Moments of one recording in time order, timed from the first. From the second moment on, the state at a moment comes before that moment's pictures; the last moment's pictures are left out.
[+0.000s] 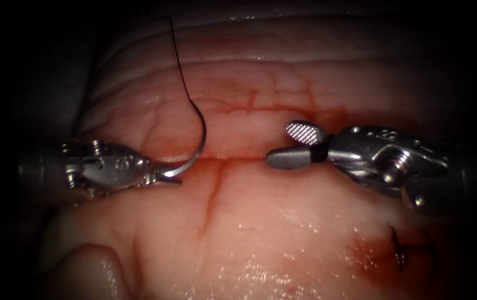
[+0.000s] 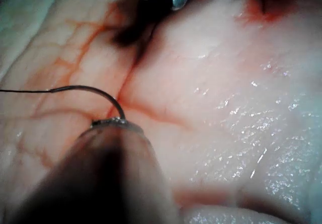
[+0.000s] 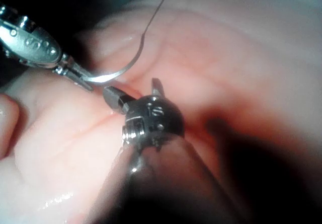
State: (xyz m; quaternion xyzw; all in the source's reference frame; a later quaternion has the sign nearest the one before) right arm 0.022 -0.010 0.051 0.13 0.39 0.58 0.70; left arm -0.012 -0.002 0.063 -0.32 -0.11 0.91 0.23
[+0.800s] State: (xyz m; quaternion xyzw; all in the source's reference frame) right arm 0.025 -0.010 0.052 0.16 0.37 0.64 0.65; left arm -0.018 -0.004 0.057 -0.24 0.12 0.96 0.11
